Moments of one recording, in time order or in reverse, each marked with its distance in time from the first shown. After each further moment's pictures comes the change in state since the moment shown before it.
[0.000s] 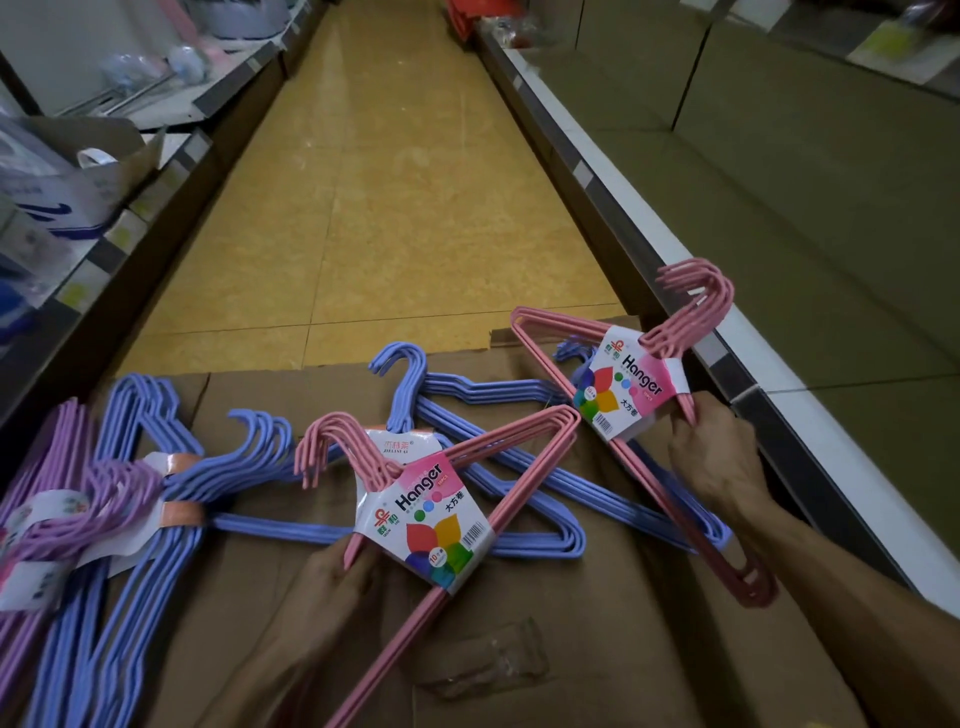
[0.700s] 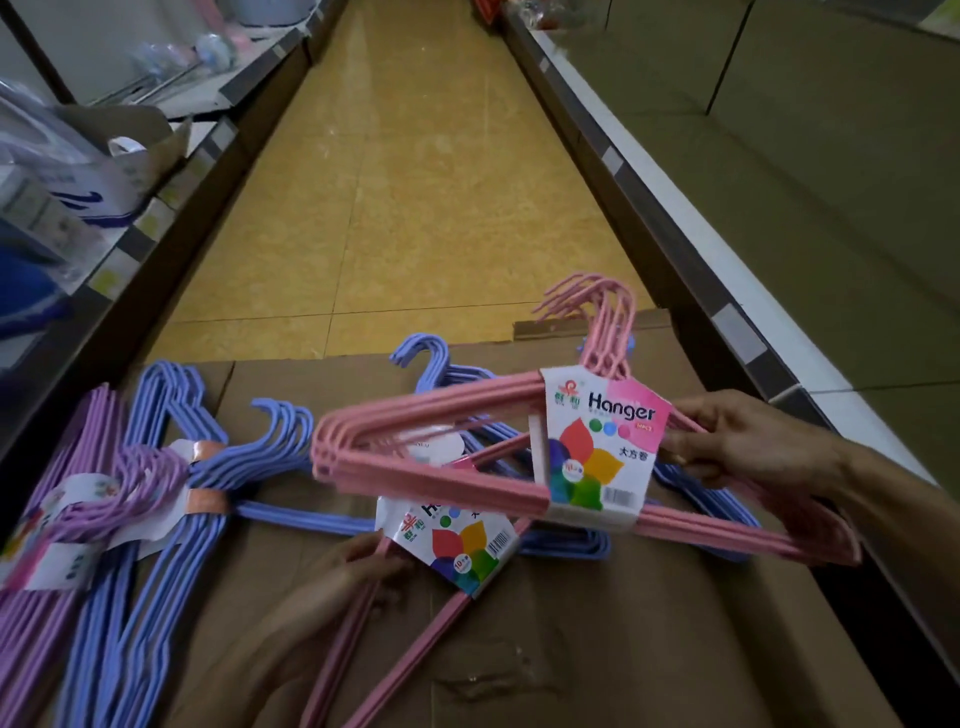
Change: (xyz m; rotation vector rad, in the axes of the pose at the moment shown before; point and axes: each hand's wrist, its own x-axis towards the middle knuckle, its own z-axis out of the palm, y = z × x) left_hand 0.013 -0.009 -0.009 -0.331 -0.226 -0.357; right_hand 0.026 -0.003 -0.020 0.396 -0.893 -0.197
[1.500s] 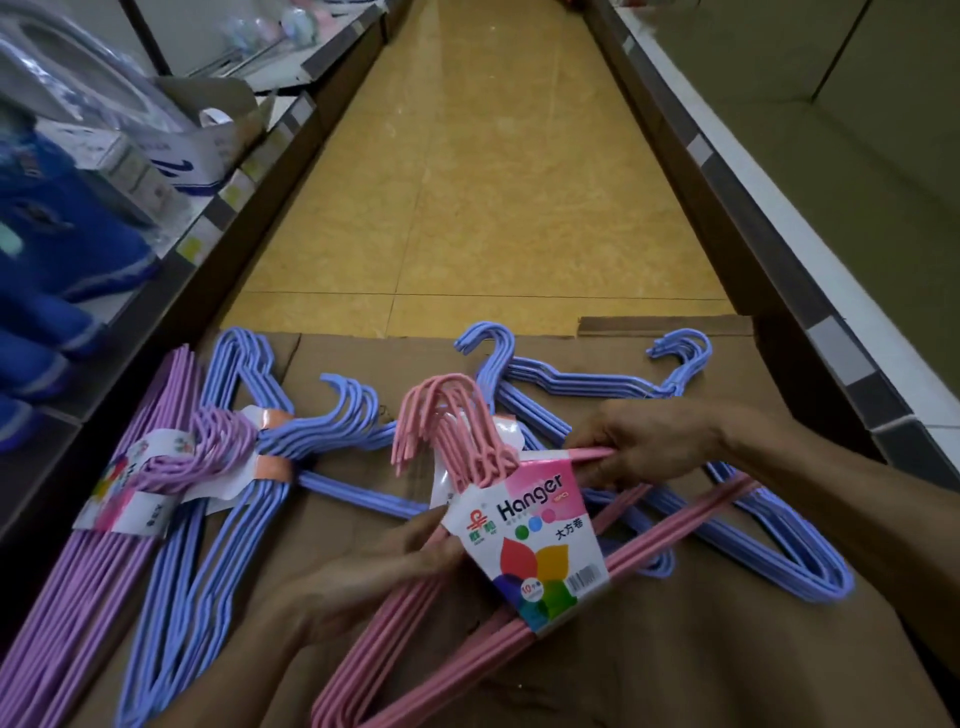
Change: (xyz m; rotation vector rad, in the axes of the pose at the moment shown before) left_hand -0.021 0.020 -0.020 -0.099 -0.359 0.061; right_hand 0.098 -0.060 0.072 -0.794 -0.544 -0.163
